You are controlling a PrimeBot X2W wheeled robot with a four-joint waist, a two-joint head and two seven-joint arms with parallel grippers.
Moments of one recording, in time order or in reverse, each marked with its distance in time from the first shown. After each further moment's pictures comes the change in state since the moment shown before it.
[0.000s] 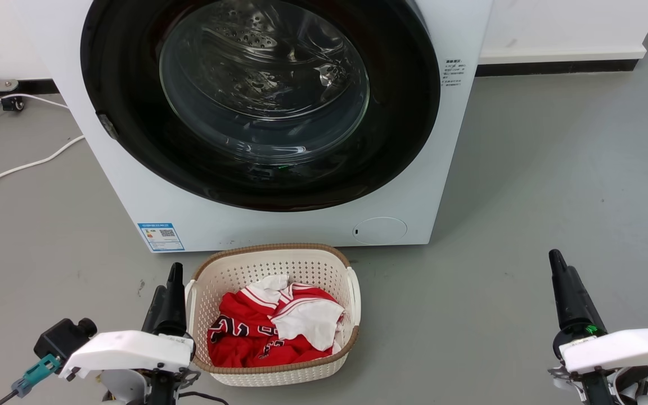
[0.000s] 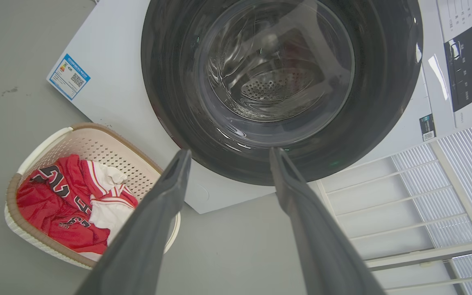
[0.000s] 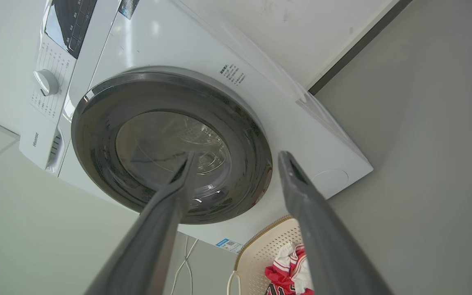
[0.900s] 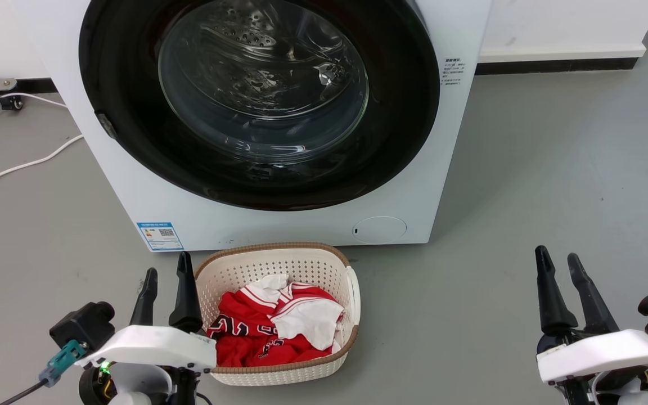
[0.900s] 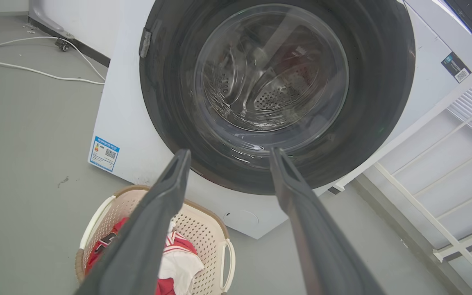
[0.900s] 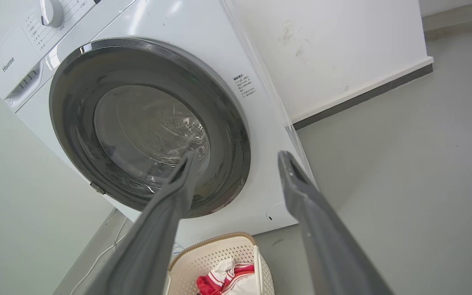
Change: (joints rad) left arm 0.002 0.002 -0.055 -0.055 0.379 0.057 -0.084; right arm 0.020 0.000 0.038 -0.063 -0.379 0.000 -0.087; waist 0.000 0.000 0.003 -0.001
